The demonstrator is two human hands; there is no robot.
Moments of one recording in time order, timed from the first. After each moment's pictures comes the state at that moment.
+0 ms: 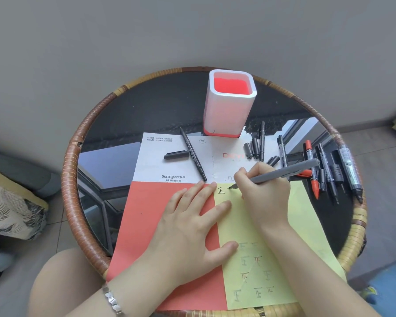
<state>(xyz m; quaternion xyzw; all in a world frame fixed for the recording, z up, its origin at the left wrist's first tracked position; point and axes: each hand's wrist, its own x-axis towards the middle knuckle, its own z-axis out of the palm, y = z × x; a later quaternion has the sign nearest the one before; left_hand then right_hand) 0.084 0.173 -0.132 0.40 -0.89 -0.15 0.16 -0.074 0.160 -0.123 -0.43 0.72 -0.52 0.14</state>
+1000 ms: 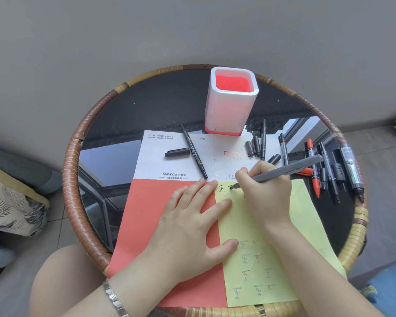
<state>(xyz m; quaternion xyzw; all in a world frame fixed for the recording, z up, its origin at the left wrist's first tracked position) 0.084 0.173 -0.131 0.40 -0.89 -0.15 0.16 -0.075 0.160 -0.122 -0.42 0.72 -0.53 0.17</state>
